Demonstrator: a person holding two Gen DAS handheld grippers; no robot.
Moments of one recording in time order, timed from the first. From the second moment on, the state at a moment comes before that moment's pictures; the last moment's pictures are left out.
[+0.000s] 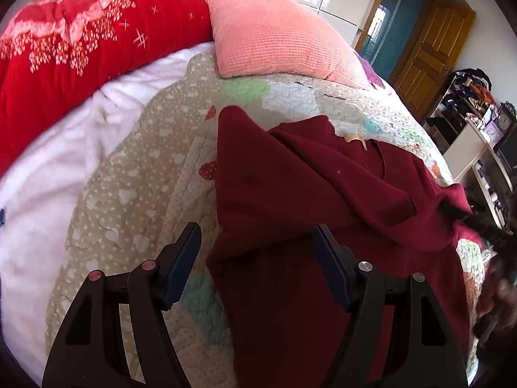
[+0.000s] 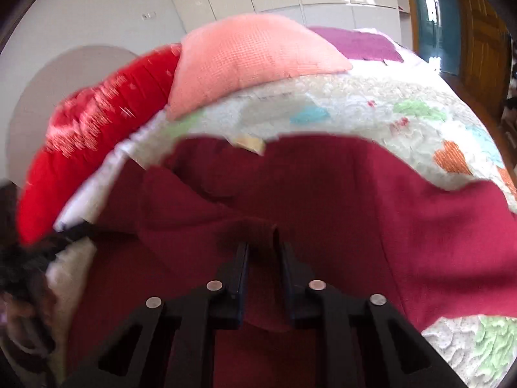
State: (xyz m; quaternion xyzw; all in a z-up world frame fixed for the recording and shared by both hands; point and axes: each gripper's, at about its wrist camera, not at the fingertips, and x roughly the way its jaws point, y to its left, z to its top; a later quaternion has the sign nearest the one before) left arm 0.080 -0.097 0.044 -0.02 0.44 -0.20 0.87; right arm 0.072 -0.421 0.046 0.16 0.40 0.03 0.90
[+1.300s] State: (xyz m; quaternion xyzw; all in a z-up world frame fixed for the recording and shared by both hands) left arm 0.074 -0.078 0.050 -0.06 0.44 -0.18 0.88; right arm 0.037 -0.479 0.073 0.29 0.30 -0.05 0.91
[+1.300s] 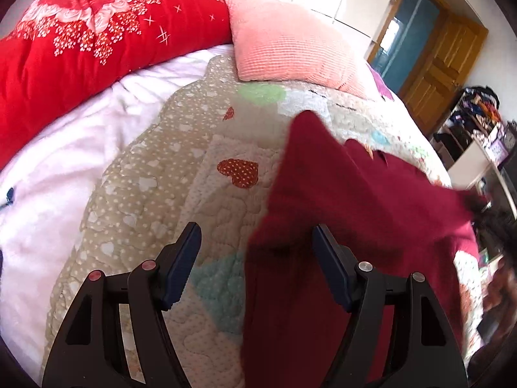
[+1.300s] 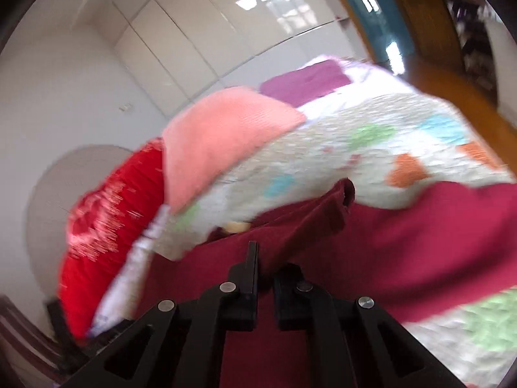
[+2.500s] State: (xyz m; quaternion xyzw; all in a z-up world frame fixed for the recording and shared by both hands) left arm 0.090 -0.094 0.023 -0.07 0.47 -0.22 0.85; right arm 0.268 -0.284 0.070 0.09 0.46 0.20 0.86
